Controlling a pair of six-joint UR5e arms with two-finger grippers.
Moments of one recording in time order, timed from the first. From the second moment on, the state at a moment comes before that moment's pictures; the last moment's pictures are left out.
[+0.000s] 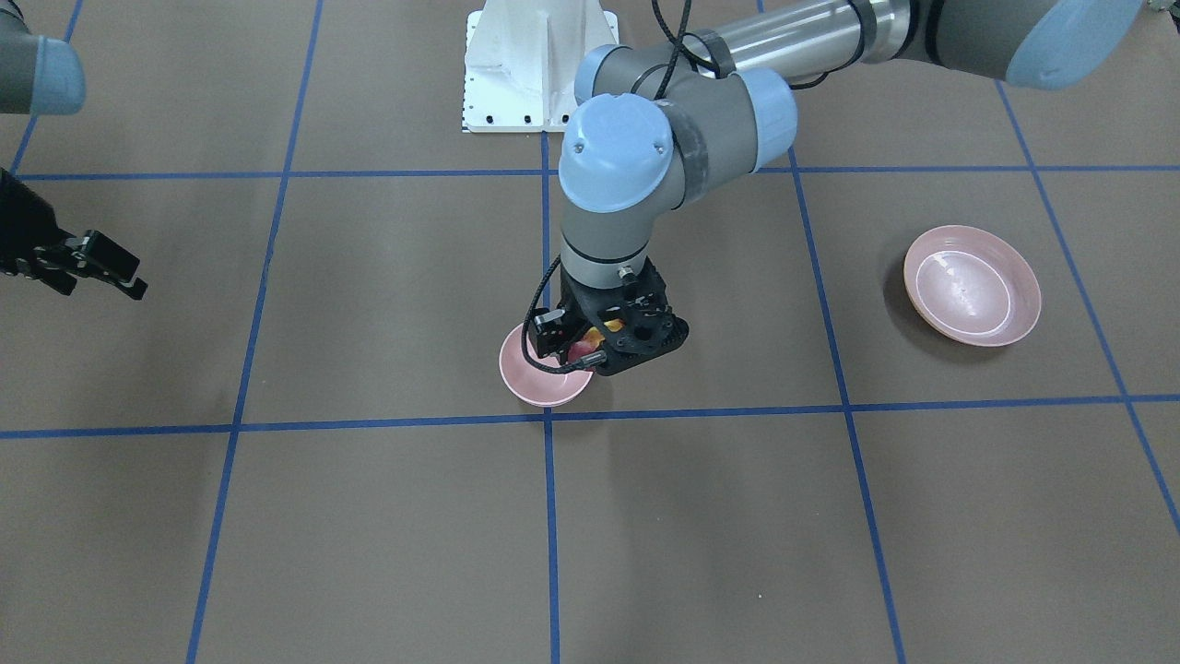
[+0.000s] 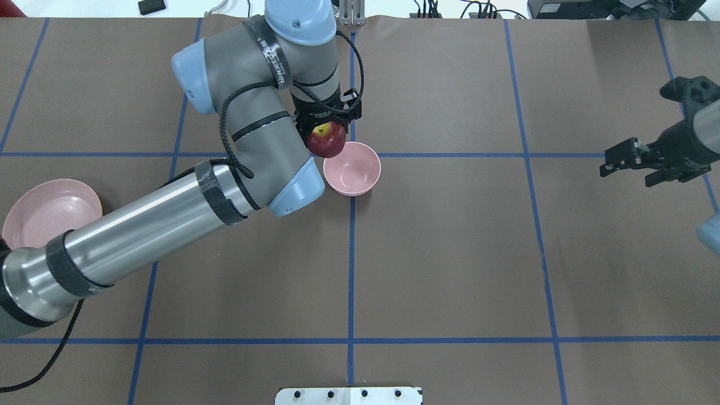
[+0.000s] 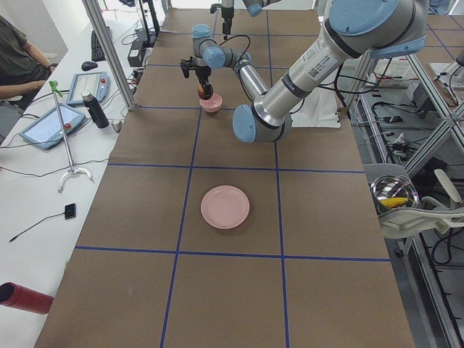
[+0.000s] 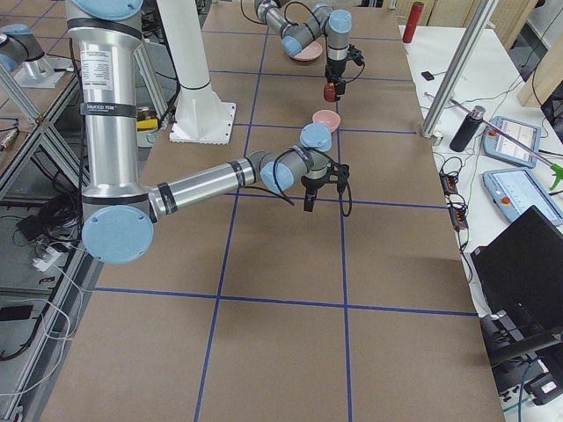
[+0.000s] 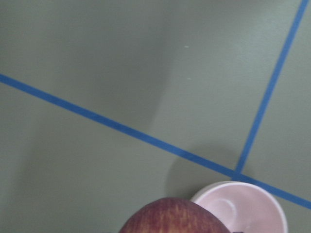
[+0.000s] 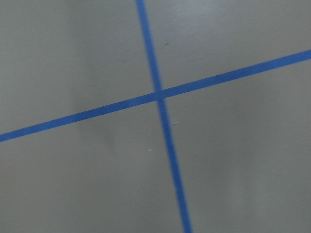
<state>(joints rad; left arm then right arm) -0.69 -2.59 -1.31 -1.52 -1.99 -1.44 1.10 -1.60 1.86 -1.27 2.31 0.86</state>
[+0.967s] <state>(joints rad) -0.61 -2.69 -1.09 -1.63 -1.90 -1.43 1.18 -1.64 1.85 -1.28 2.35 0.67</state>
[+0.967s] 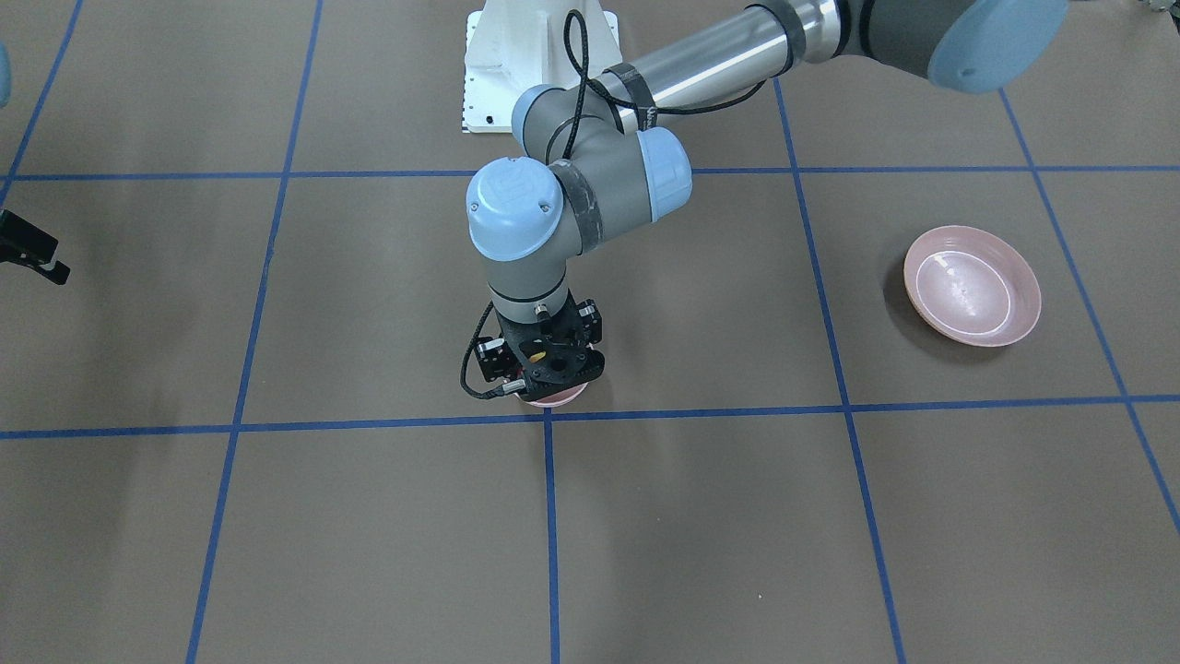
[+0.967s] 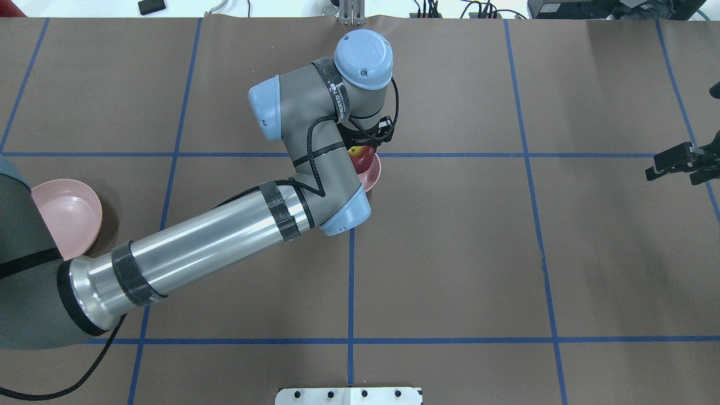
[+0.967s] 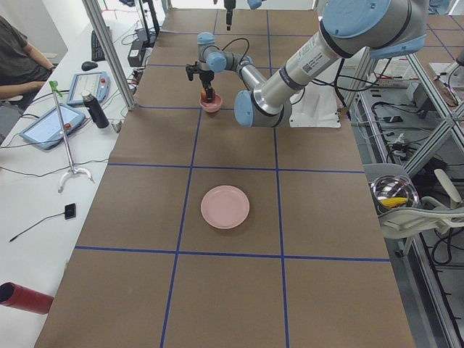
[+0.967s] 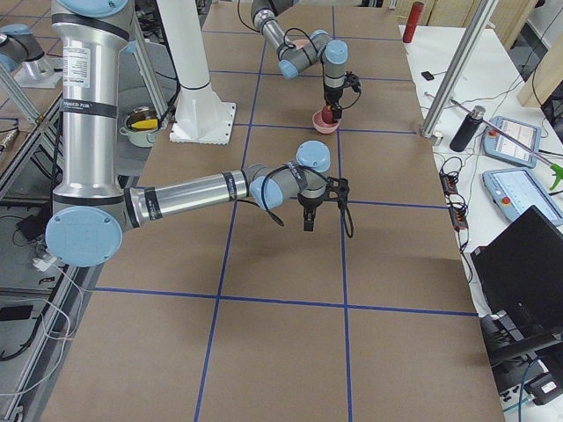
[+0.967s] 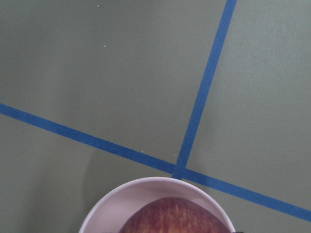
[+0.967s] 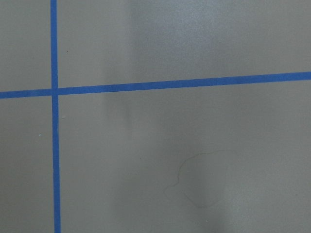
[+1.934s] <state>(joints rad) -0.61 -2.68 -1.09 -1.63 -1.90 -1.43 1.18 -1.63 1.85 -1.28 2.35 0.68</state>
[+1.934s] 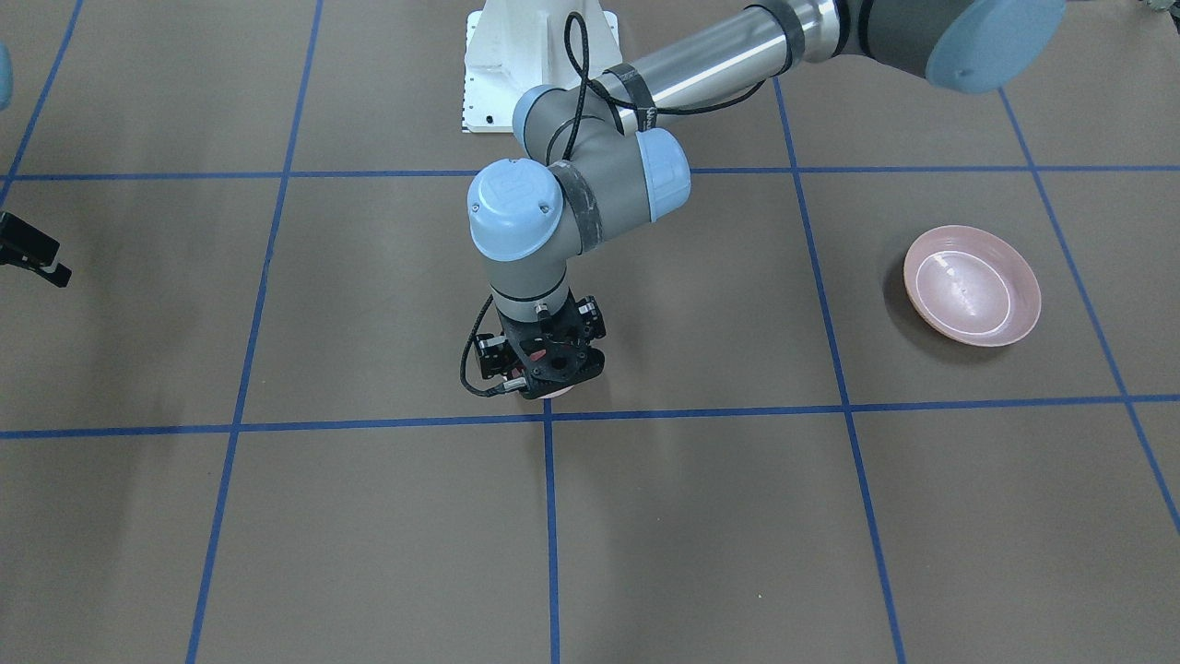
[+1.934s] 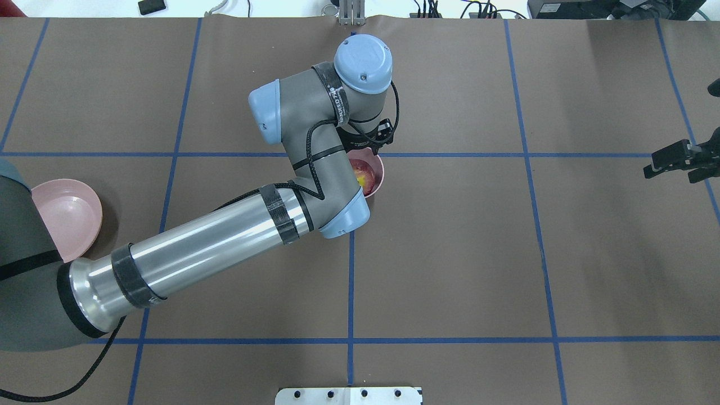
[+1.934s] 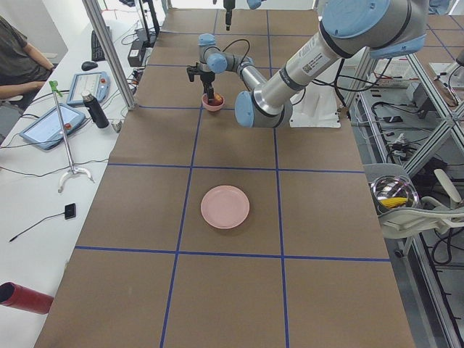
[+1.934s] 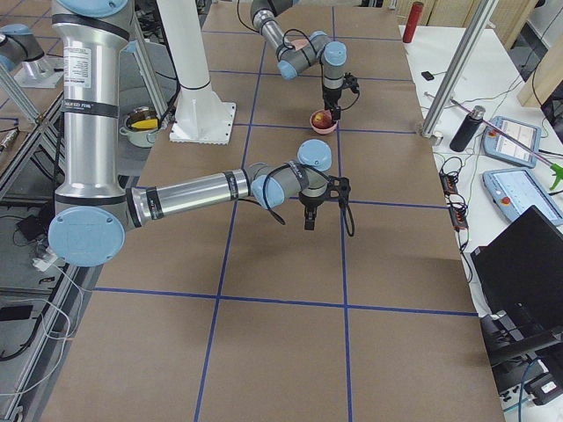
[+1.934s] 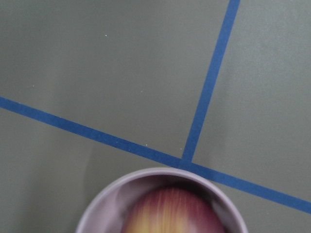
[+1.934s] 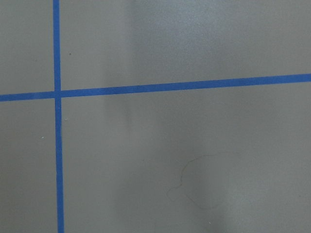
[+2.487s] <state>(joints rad) -0.64 -2.63 -1.26 -1.55 -1.90 -1.41 1.18 -1.62 1.84 -1.28 2.35 0.68</state>
